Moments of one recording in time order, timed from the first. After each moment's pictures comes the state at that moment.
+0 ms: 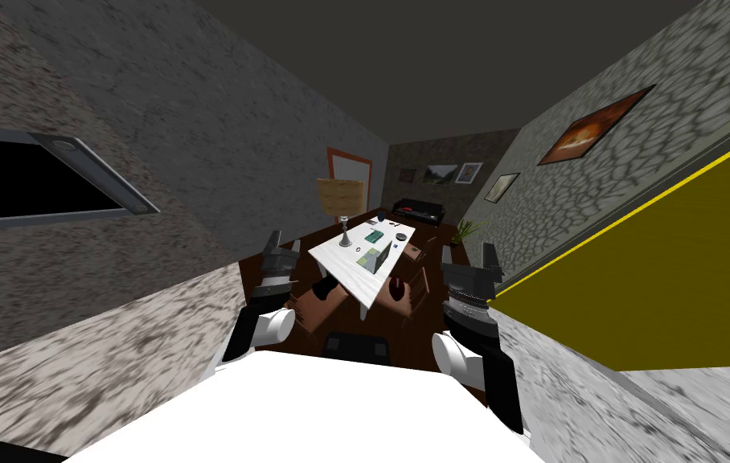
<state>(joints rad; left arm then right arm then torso) 0.48 -0.03 0.02 -2.26 0.08 -0.37 0.09 0.54 -0.05 -0.01 -2.38 -0.11 -0.50 -0.15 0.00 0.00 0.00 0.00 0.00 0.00</state>
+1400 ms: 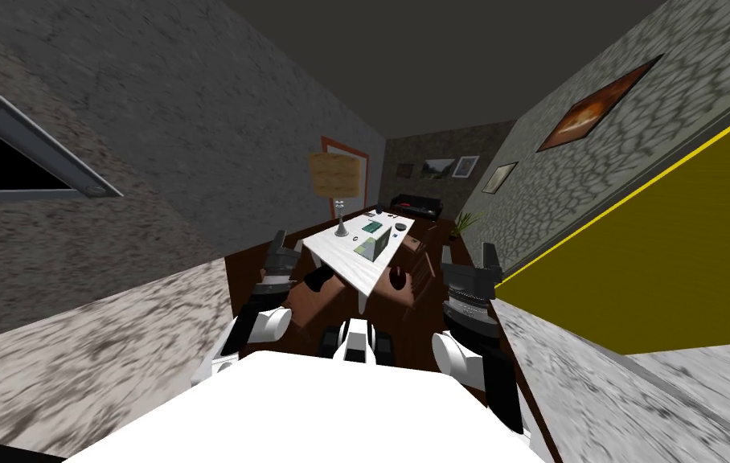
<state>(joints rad) 0.45 0.08 0.04 -2.21 0.07 -0.39 0.08 0.54 -0.05 -0.01 -2.38 -0.11 -0.50 -0.15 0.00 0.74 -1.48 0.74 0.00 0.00</state>
